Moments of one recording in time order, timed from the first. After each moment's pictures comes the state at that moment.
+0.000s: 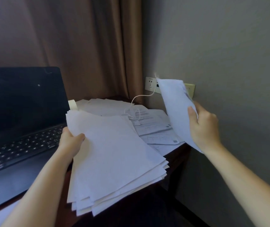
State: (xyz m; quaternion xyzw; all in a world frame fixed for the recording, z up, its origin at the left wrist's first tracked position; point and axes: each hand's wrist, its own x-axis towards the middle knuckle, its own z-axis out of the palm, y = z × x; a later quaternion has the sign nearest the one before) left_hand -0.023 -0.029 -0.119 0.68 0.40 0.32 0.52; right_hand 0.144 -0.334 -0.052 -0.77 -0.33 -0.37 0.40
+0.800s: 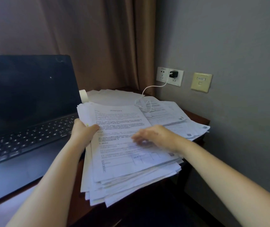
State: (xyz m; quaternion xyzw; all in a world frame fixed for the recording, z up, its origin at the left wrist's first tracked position) left_hand -0.021 -0.020 -0.123 0.69 0.42 0.30 0.51; right_hand 0.103 -0.247 -0.089 -0.73 -0.51 0.27 0.37
